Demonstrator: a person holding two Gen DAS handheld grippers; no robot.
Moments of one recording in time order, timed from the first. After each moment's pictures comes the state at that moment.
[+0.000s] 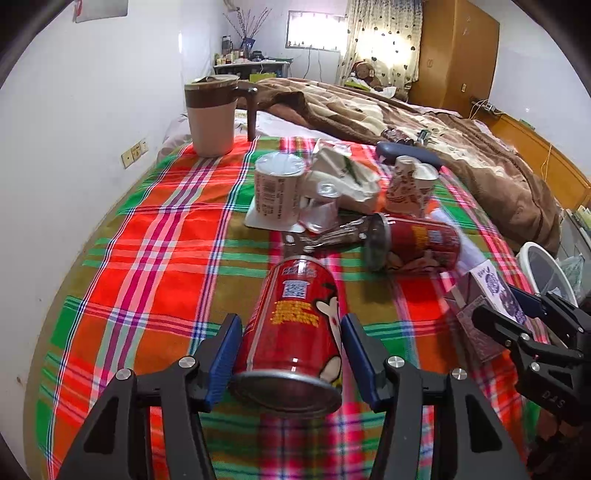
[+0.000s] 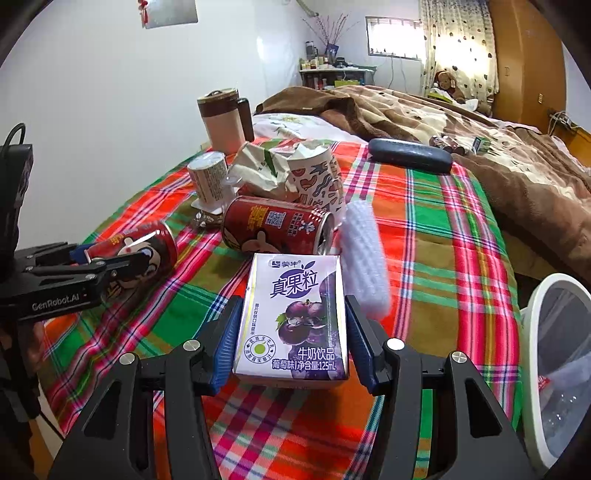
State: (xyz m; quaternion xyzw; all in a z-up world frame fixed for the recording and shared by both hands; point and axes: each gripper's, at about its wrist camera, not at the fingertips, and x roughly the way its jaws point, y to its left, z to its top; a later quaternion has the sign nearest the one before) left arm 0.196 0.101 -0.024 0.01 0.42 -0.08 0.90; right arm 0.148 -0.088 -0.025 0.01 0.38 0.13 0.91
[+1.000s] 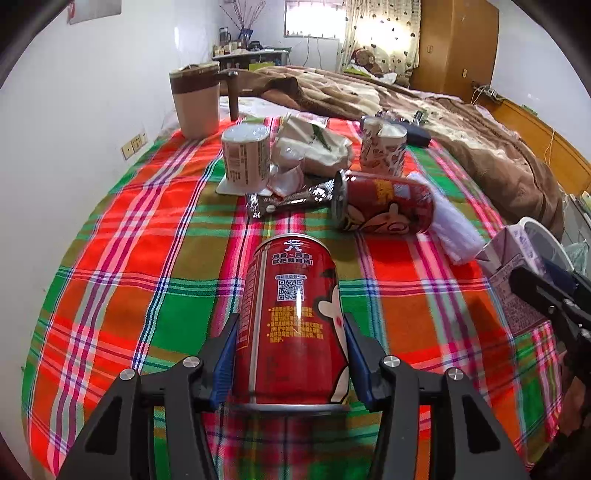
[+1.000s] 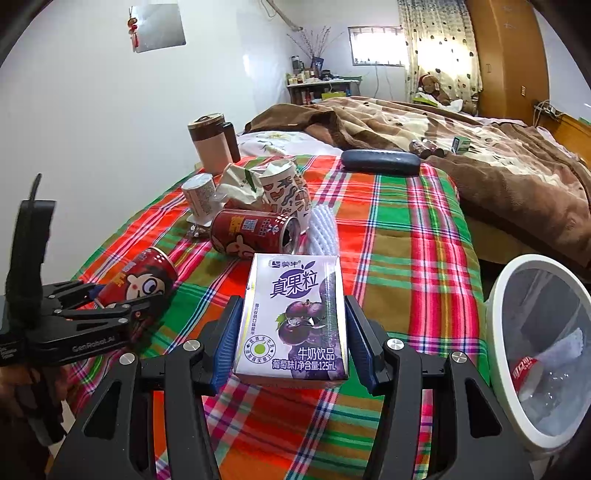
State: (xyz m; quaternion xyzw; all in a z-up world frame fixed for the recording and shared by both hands) left arm 0.172 0.066 -0.038 0.02 0.44 -0.07 0.89; right arm 0.124 -0.126 -0.017 0.03 0.36 0.12 0.93
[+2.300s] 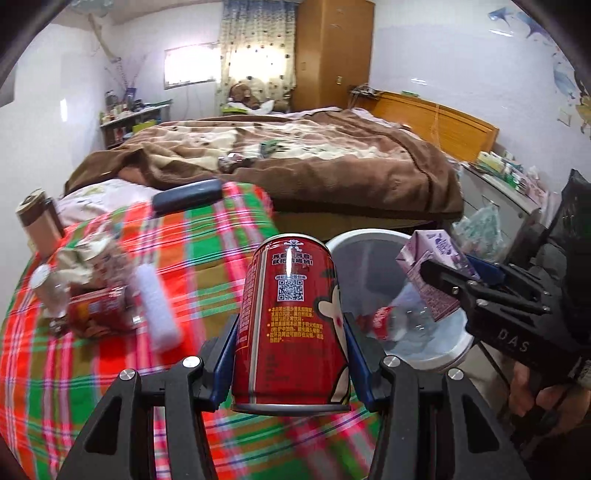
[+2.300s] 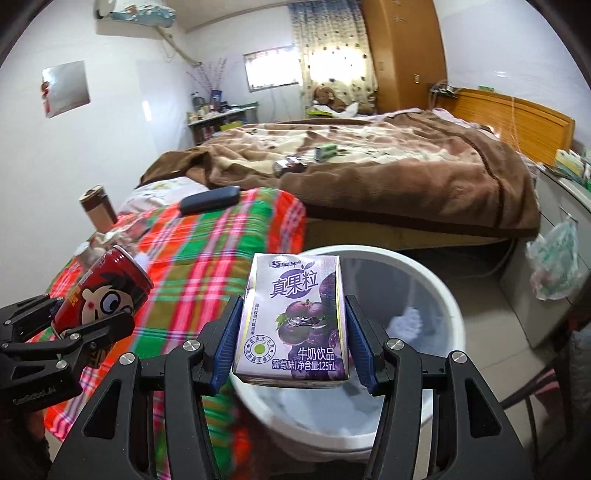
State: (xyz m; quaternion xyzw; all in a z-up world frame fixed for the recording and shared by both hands) left arm 0.129 -0.175 0.023 0.07 0.36 -0.26 0.89; right arm 0.084 -0.306 0.009 0.08 0.33 -0.05 0.94
